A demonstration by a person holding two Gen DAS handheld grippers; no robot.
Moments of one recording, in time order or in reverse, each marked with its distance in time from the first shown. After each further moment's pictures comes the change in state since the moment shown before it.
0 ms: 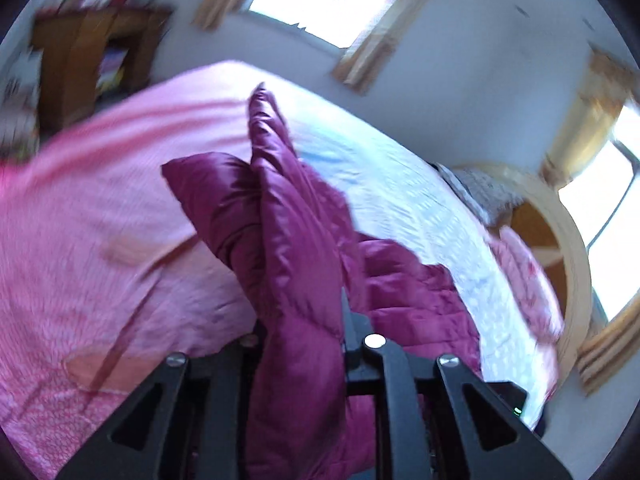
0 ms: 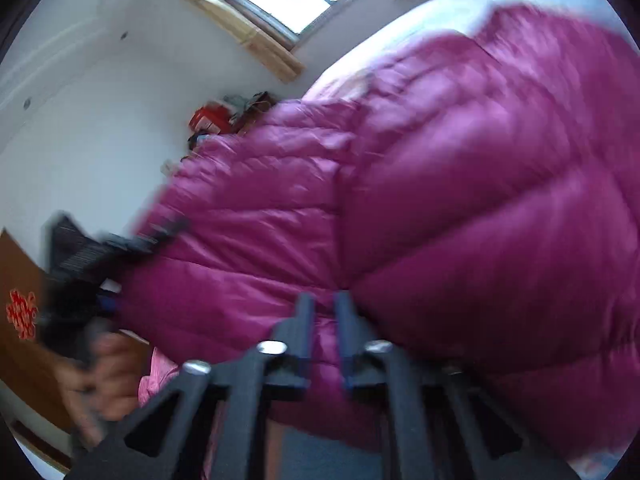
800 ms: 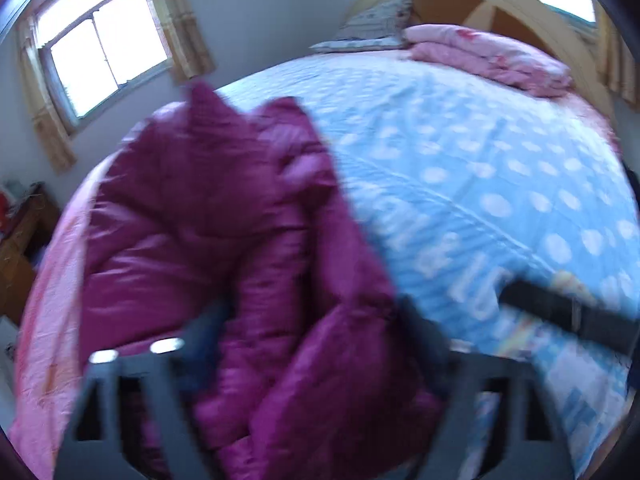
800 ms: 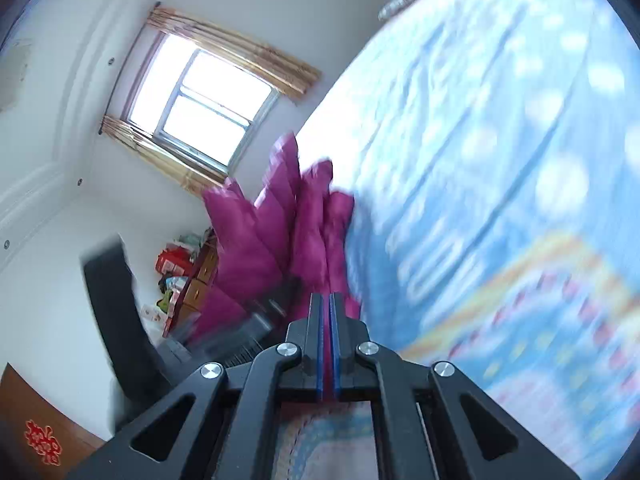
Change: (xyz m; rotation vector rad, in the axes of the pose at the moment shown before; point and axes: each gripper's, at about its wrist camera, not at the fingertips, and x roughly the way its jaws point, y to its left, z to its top) left arm 0.143 -0.239 -0.123 0.801 0.169 0.090; right arm -0.221 -0.094 0.018 0.221 -0.431 -0.127
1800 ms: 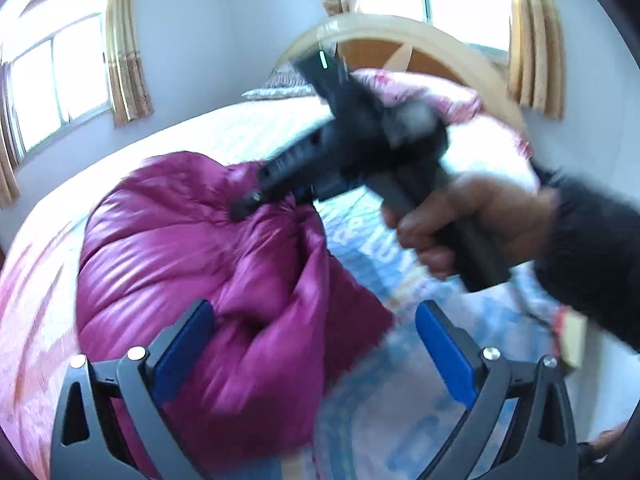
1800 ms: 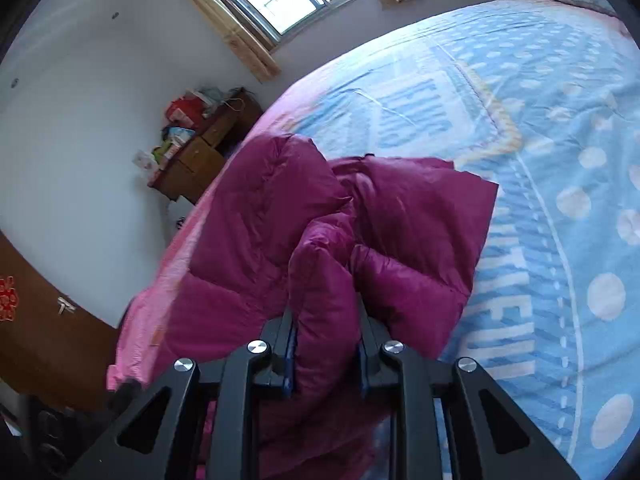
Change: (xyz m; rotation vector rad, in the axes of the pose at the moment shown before) left arm -0.107 0.048 -0.087 0.038 -0.184 -0.294; right arm 0.157 0.047 0.064 -0.414 0.449 -0.024
